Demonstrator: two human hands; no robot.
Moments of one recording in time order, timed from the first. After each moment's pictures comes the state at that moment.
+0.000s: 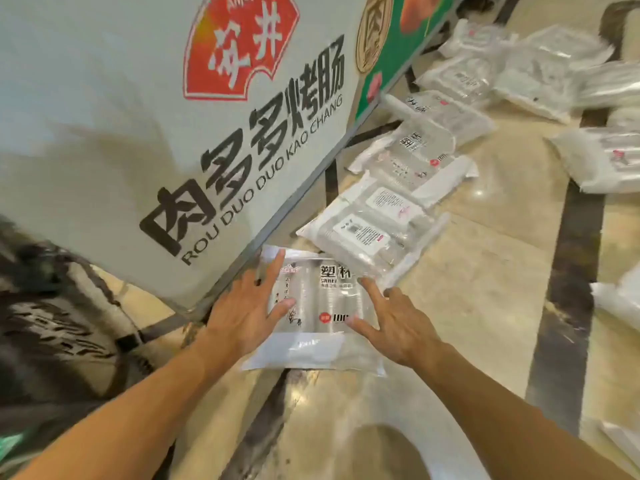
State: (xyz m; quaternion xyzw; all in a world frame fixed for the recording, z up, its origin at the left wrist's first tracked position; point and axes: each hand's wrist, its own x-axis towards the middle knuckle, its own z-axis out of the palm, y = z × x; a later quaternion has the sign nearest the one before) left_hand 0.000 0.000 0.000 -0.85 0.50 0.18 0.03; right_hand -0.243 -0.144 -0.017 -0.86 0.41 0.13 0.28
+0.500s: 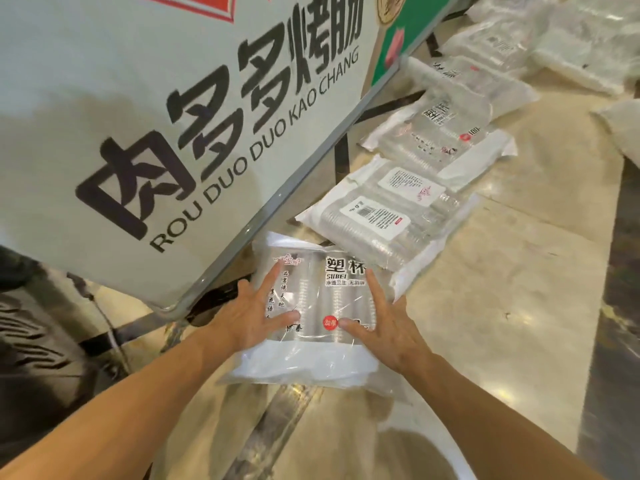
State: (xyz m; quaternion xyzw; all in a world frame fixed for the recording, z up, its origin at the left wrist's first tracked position) left_hand 0.031 -0.012 -0.092 -0.84 0.40 0.37 -0.03; right_hand -0.211 -0.146 -0.124 -0.78 0.45 0.07 0.43
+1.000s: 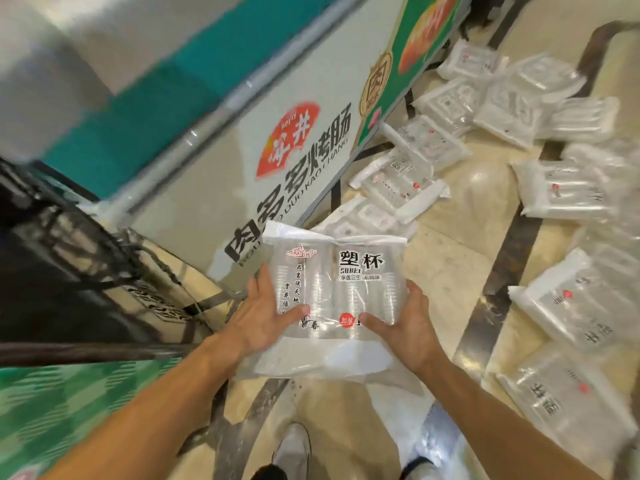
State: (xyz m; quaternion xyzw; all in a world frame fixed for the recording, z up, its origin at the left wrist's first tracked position) left_hand -0.044 0.059 0.269 -0.83 0.35 0.40 -0.19; right_hand -0.294 -0.085 0.268 -0.66 0.54 -0.07 0.51
